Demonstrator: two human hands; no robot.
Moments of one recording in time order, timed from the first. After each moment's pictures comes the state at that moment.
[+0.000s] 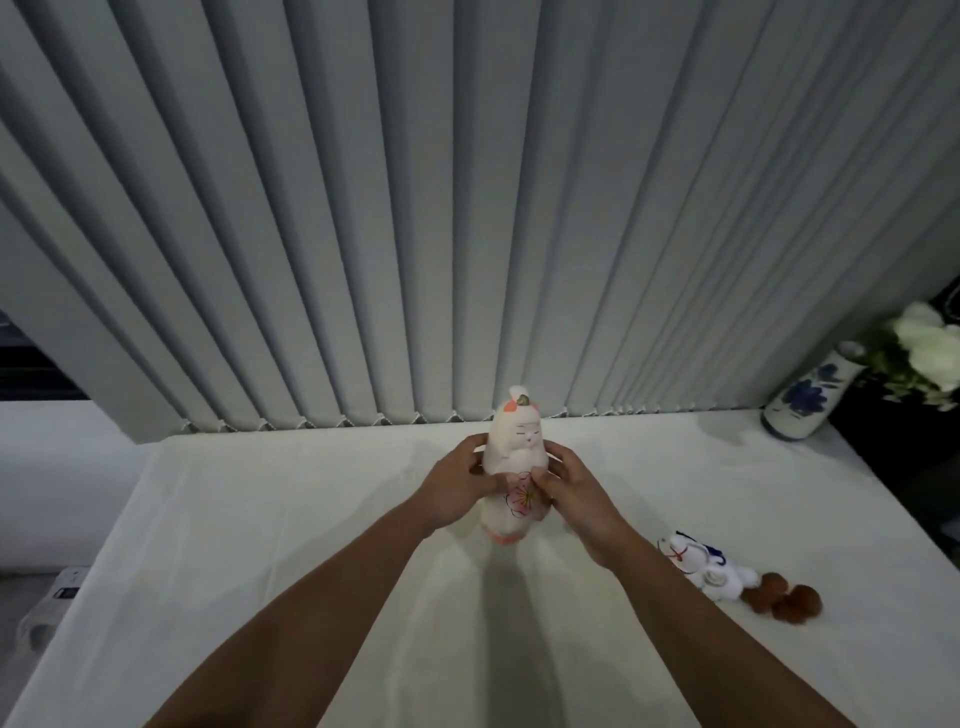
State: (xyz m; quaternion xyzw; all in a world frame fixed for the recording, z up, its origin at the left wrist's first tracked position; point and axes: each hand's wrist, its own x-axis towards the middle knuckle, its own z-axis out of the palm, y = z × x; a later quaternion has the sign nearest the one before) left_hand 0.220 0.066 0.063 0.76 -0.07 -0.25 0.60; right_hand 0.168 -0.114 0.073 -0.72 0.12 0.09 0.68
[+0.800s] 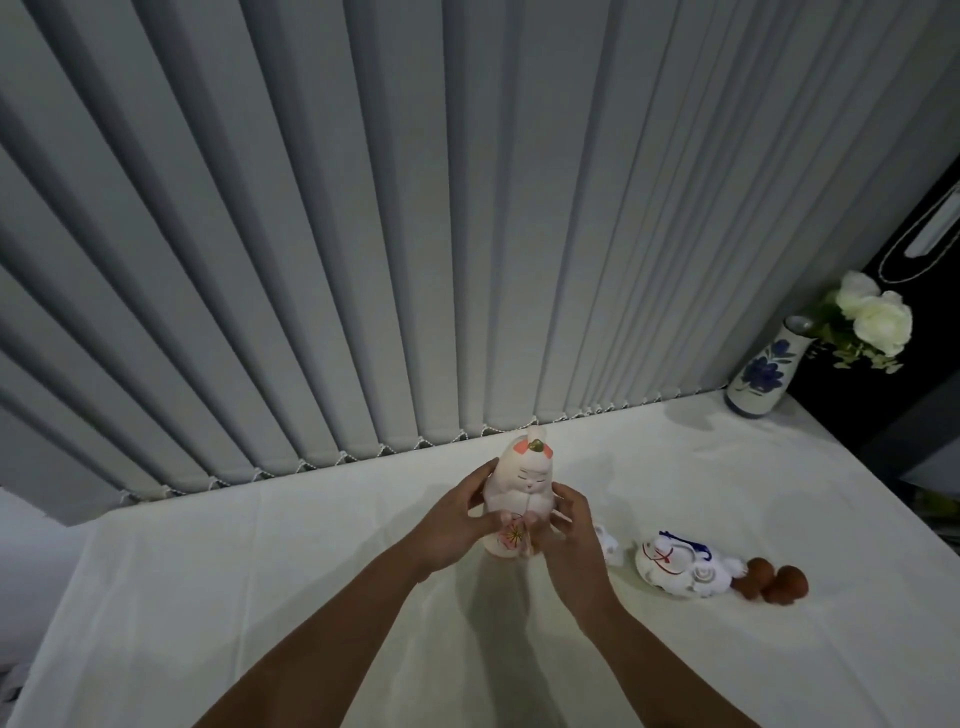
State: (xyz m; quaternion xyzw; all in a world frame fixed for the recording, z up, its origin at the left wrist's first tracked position) left_hand 0.227 0.040 0.055 0.76 -0.18 -0.30 0.55; right_hand 0.144 -0.107 0.037 -0.64 0.19 -0.11 0.74
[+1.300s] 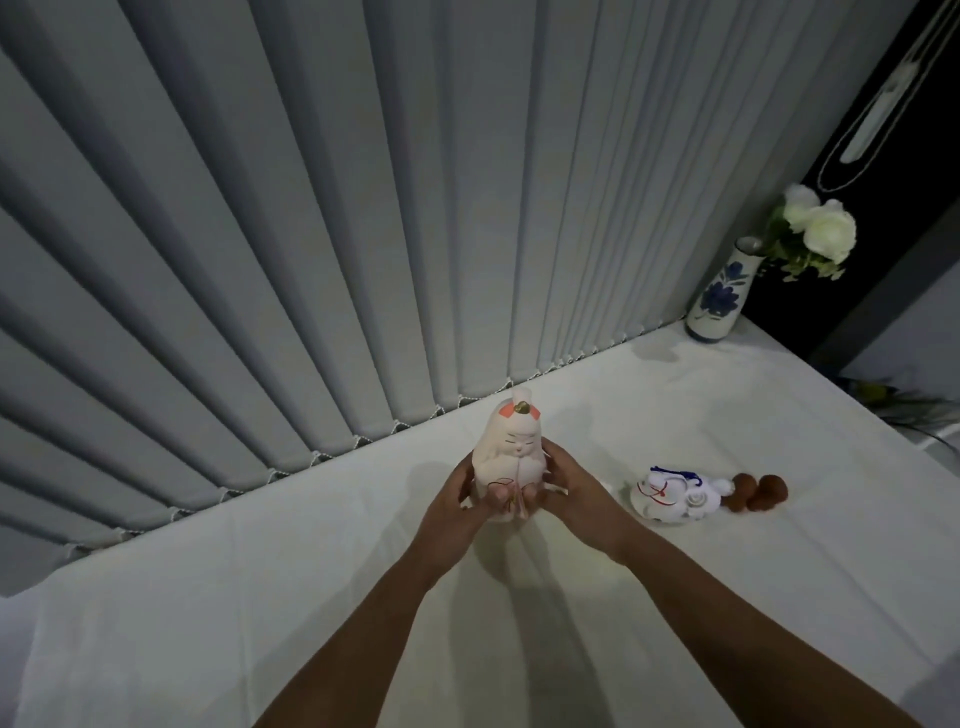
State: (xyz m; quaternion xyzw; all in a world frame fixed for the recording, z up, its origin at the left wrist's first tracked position) left_hand 0.219 0.046 0.028 0.74 -0.18 -0.28 0.58; right_hand 0.146 -0.128 0.046 -0.74 0.11 0.03 0.67
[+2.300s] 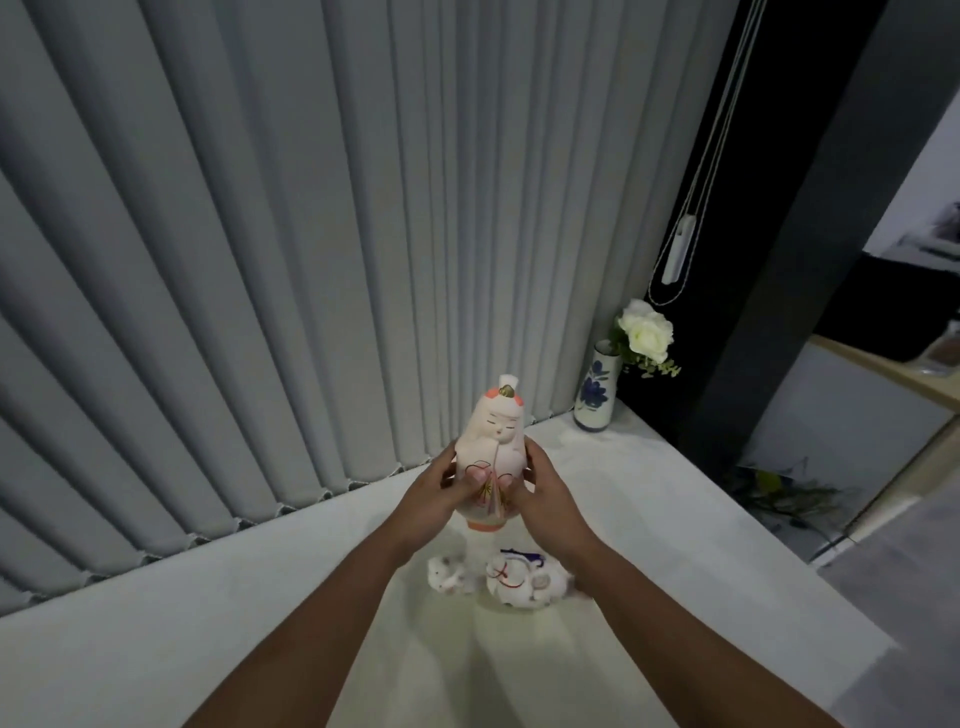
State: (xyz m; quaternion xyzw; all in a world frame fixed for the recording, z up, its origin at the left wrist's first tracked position) left_hand 0.187 -0.122 0.129 0.71 -0.26 -0.26 0.60; right_hand 0.100 -0.266 0.127 -0.76 0.12 -0.15 0.62
